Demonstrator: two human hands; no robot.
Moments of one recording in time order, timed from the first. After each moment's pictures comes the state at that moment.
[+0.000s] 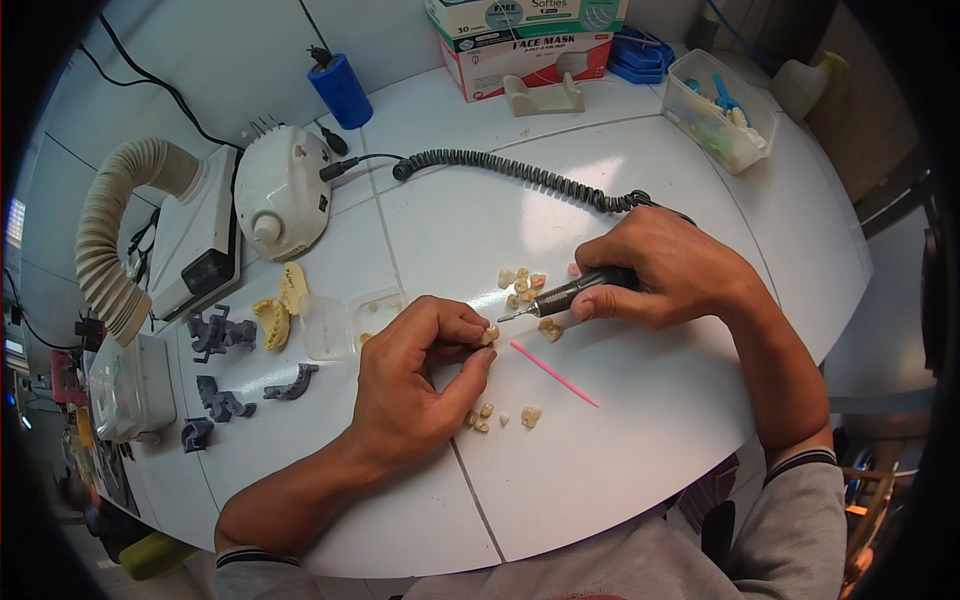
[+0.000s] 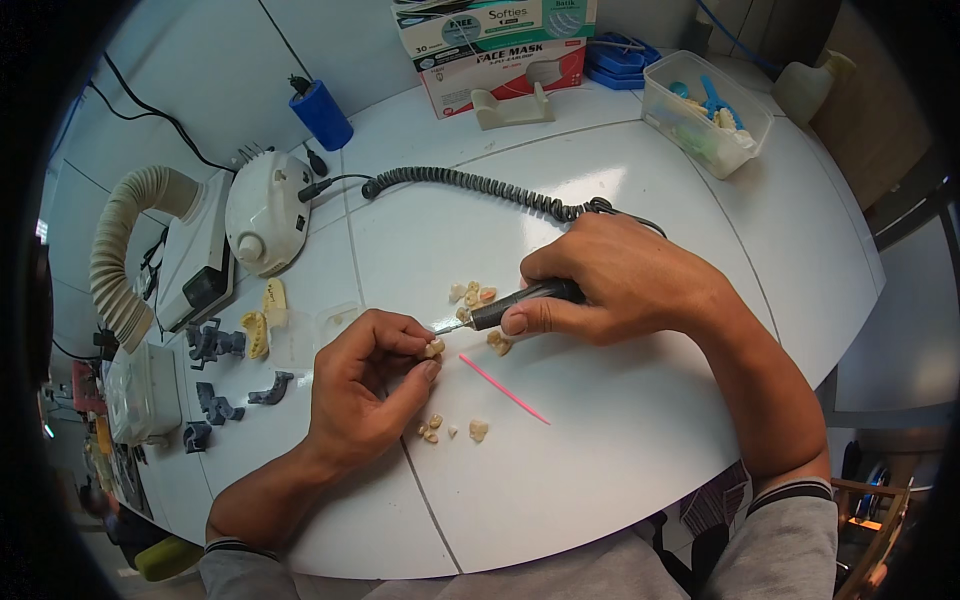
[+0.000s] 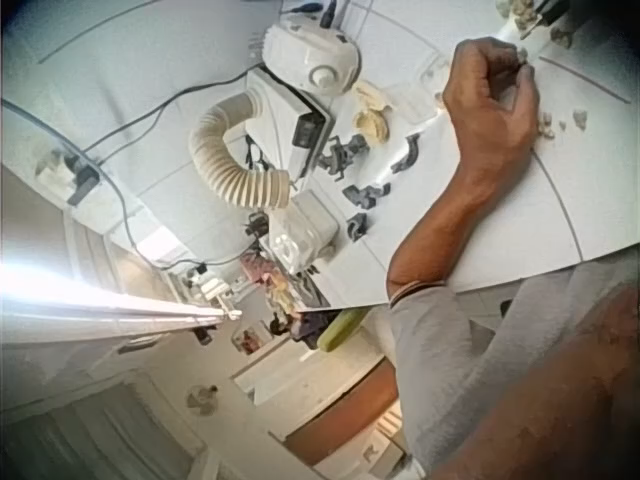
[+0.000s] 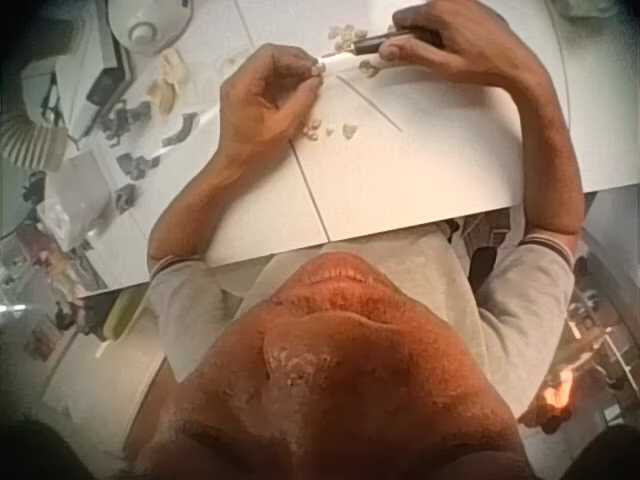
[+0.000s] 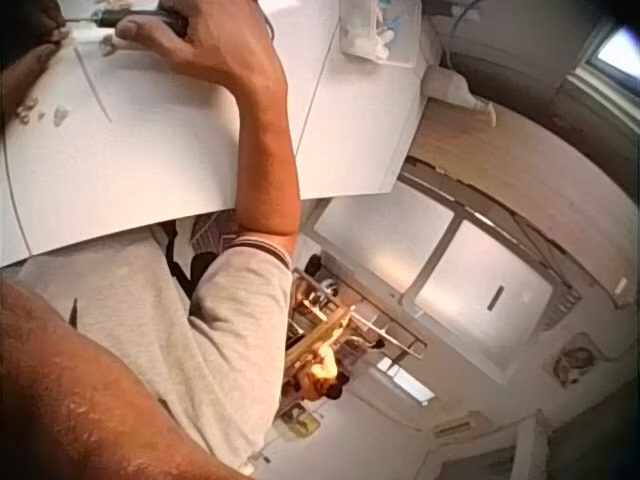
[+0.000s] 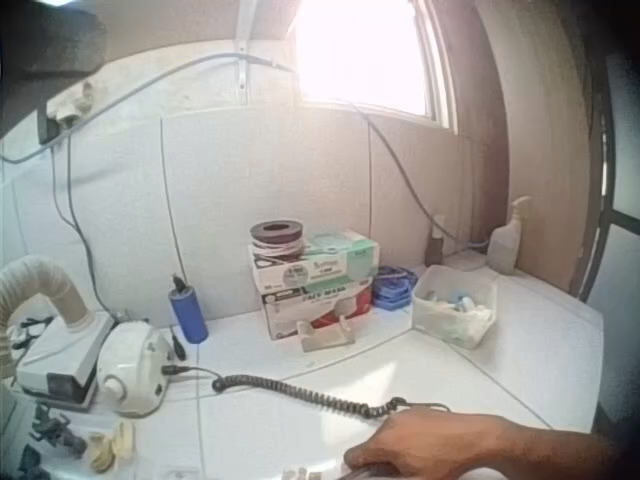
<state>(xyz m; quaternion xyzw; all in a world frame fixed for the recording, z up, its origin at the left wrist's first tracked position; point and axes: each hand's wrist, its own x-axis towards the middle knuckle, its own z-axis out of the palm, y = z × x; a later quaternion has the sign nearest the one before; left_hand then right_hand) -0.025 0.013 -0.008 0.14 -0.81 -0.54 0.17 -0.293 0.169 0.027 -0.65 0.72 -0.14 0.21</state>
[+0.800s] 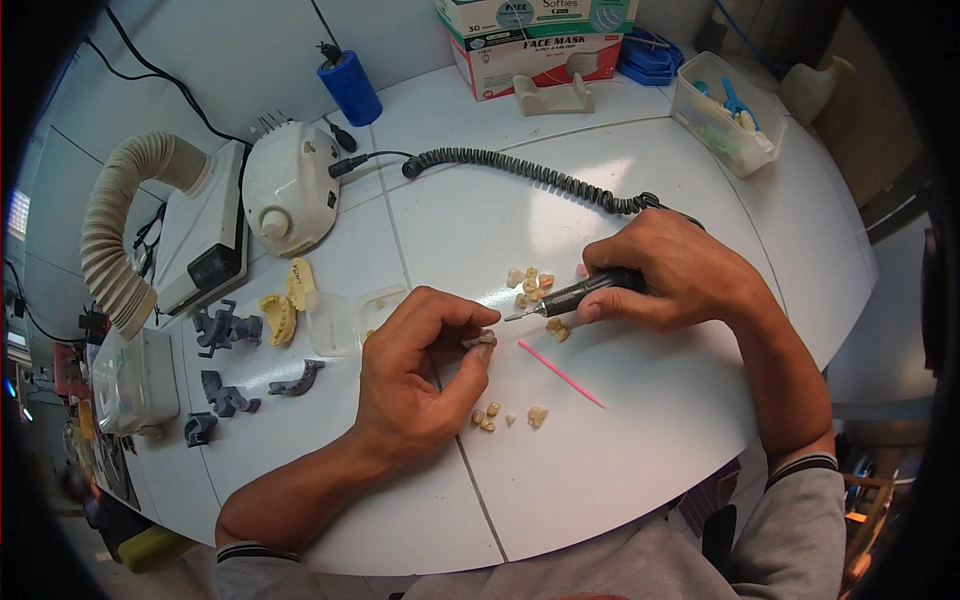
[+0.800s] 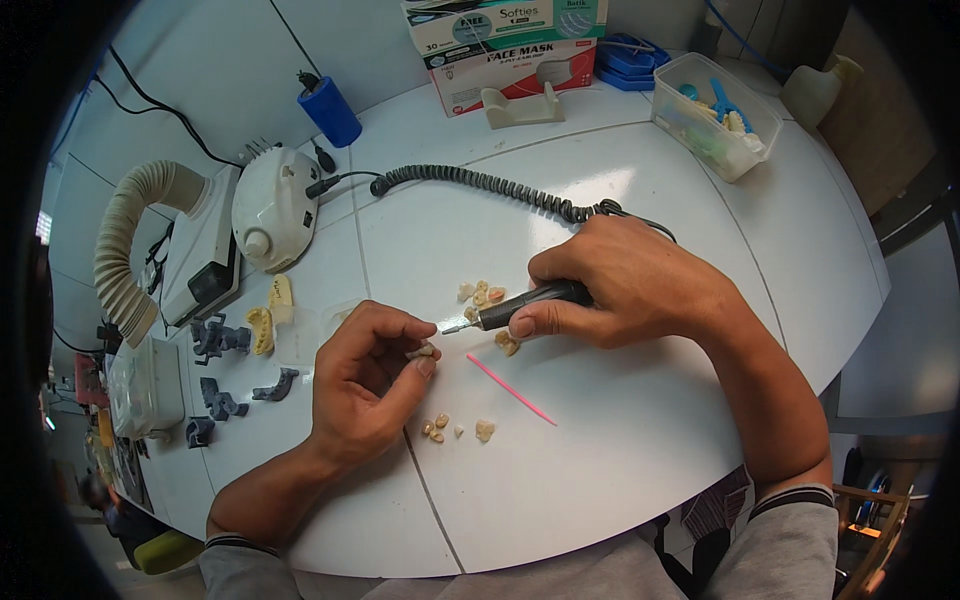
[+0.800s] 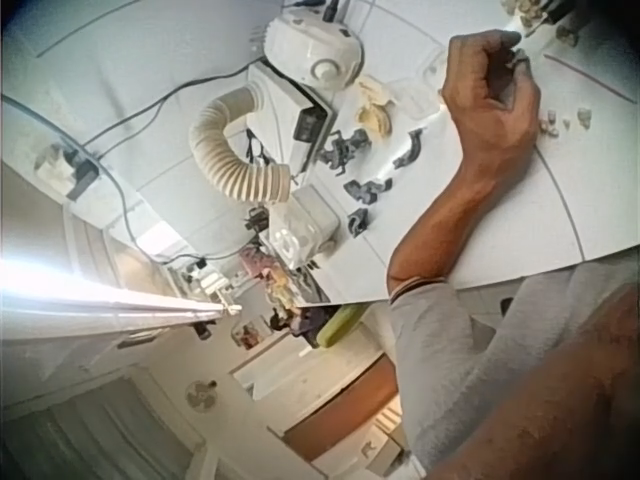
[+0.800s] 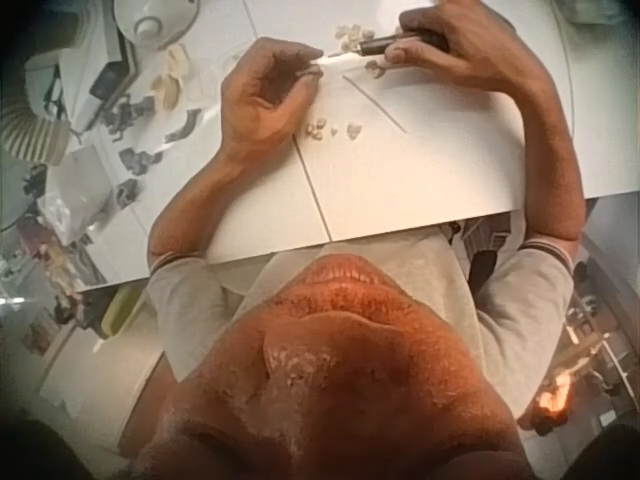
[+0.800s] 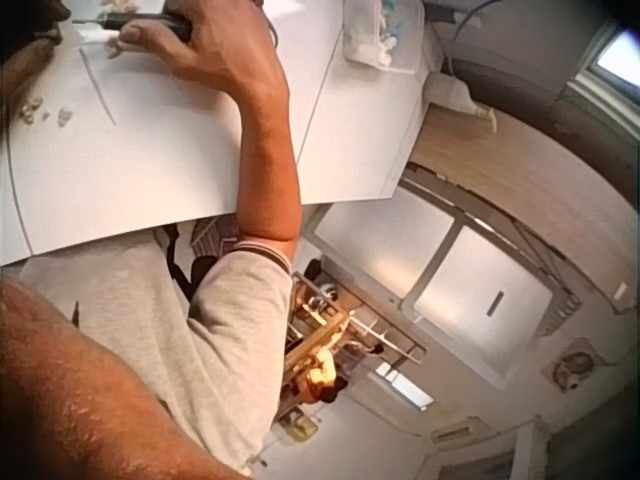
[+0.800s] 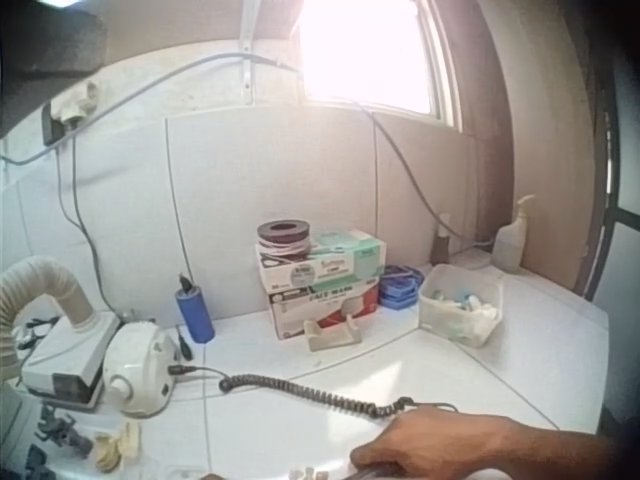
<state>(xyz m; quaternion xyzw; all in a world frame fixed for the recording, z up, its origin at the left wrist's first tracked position) -0.023 0.012 -0.004 0.12 -0.81 -0.54 0.18 -0.290 0.169 0.030 -0.65 0.72 -0.14 0.20</state>
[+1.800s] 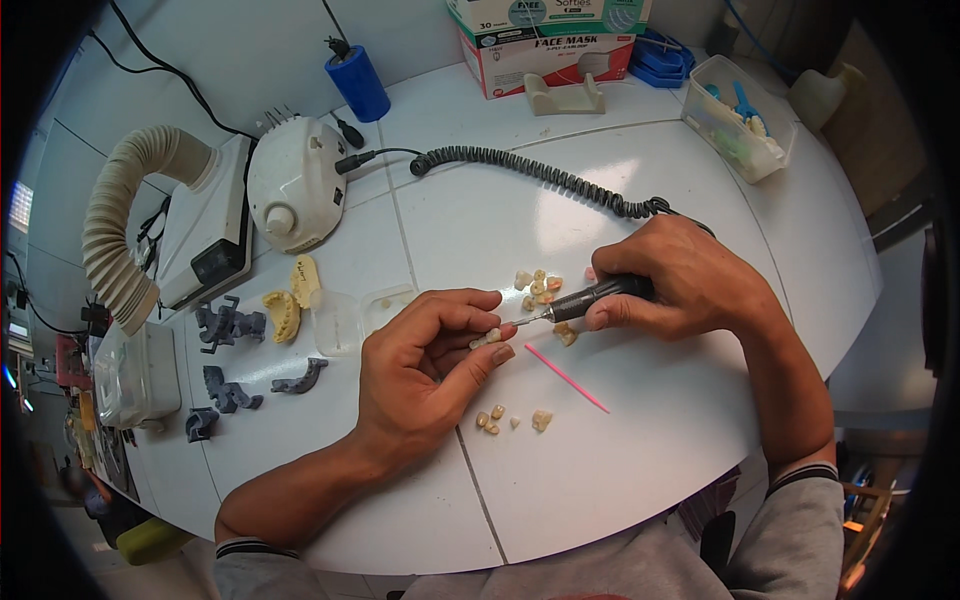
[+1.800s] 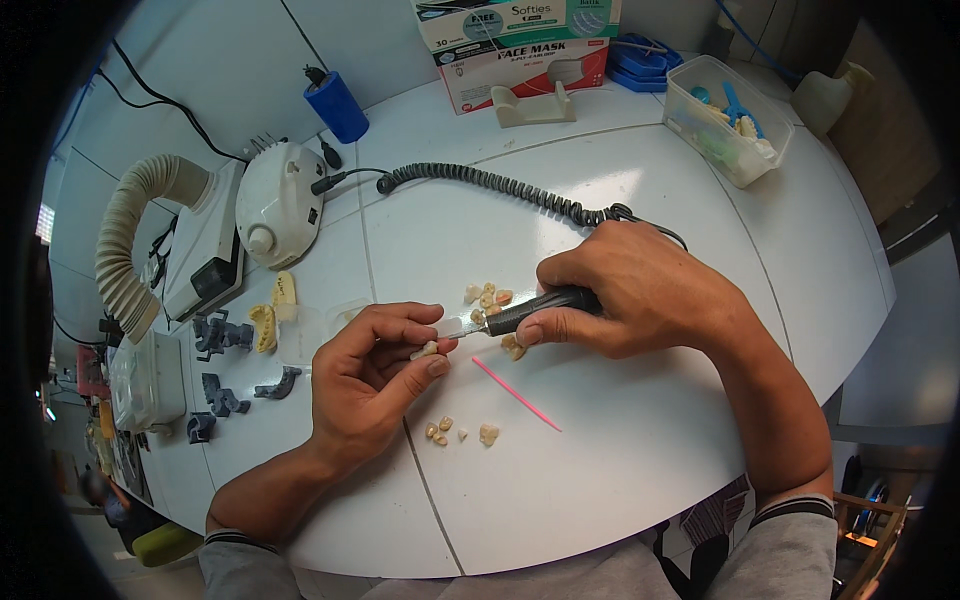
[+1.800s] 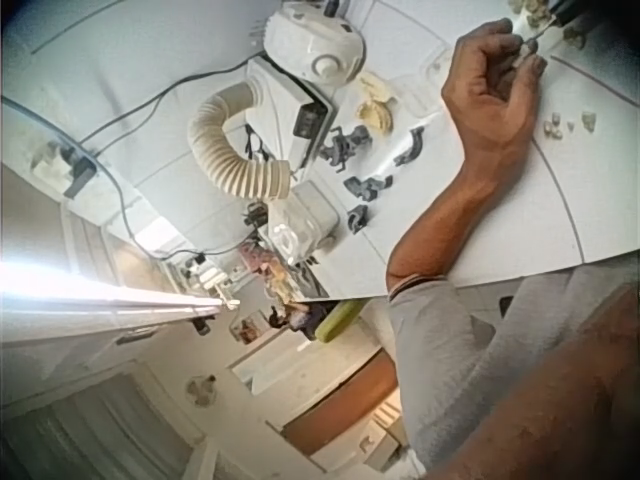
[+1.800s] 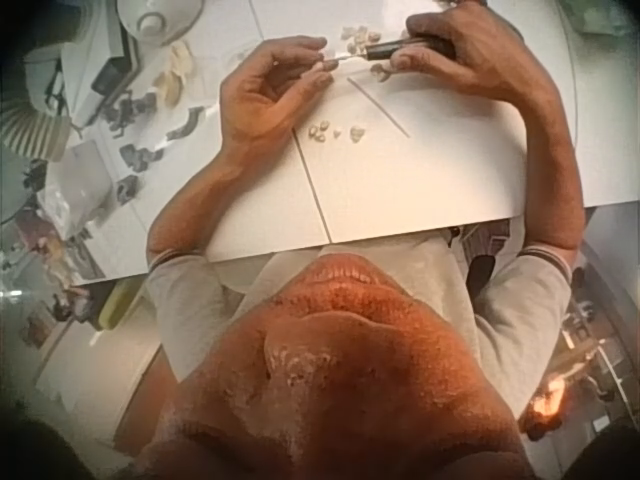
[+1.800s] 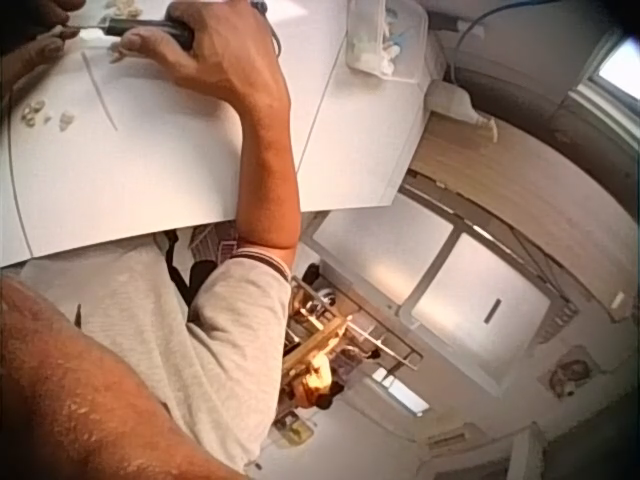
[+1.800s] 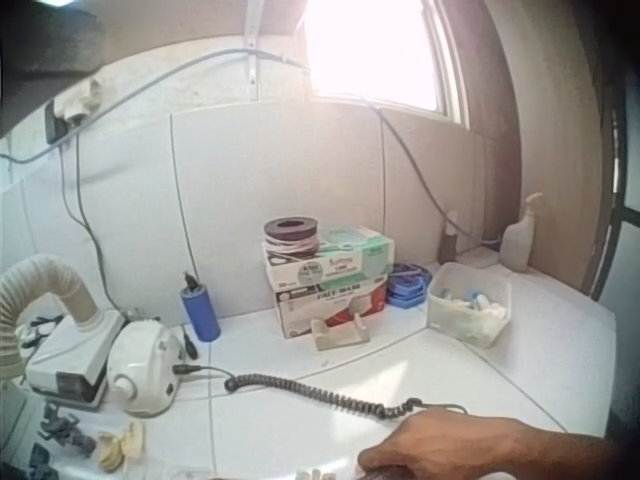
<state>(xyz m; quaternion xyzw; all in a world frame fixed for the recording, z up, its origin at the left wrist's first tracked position) -0.024 0.016 -0.004 0.15 -0.74 -0.63 0.18 -0.290 0.170 0.023 -0.67 0.70 -0.16 0.18</state>
